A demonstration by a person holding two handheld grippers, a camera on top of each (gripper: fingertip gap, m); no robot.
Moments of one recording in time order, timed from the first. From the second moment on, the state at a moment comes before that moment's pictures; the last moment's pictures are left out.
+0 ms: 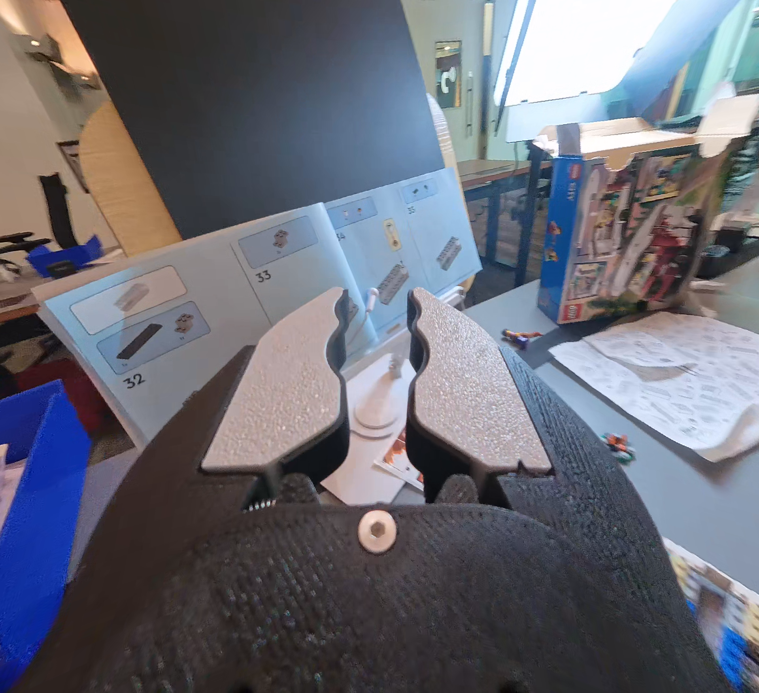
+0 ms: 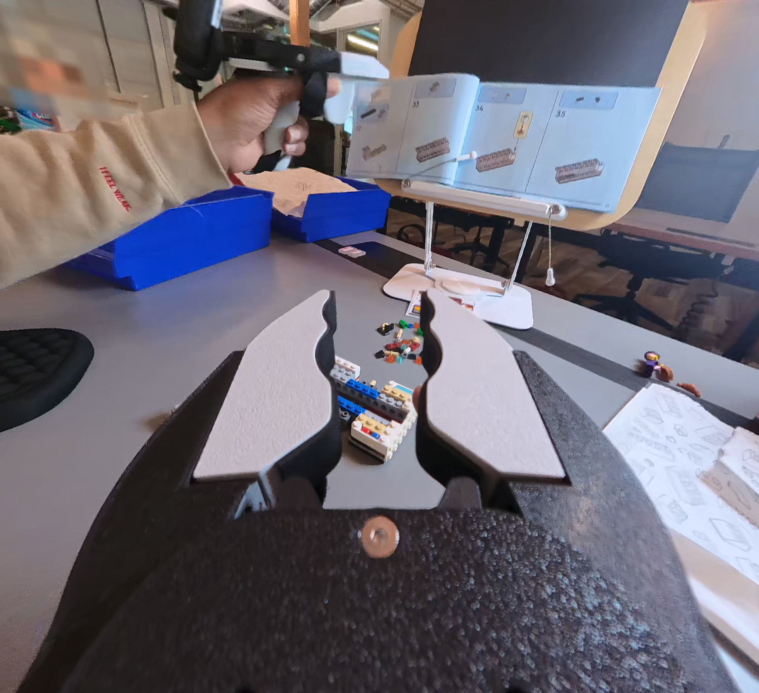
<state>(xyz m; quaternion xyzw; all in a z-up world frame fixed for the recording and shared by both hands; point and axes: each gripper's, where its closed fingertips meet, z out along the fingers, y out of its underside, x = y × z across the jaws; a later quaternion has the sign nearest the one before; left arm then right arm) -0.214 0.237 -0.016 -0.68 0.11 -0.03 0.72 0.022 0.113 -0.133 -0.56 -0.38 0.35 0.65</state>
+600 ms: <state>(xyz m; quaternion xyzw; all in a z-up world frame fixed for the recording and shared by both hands) -0.452 0.016 -0.205 -0.95 0.18 -0.01 0.26 0.015 0.127 -0.169 -0.58 -0.41 0.28 0.65</state>
